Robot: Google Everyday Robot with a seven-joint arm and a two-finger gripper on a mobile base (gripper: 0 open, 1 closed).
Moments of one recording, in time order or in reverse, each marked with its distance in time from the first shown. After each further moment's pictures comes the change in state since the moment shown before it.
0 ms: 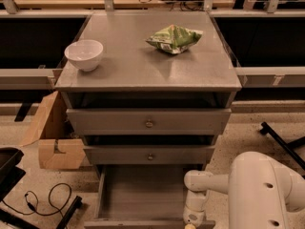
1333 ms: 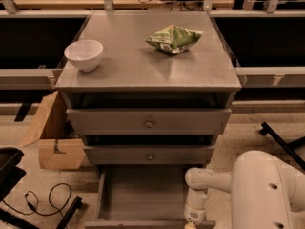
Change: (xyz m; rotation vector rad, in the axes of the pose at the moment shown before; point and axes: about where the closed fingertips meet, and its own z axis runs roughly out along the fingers) arm 0.001 -0.001 -0.013 0.028 -0.008 -0.011
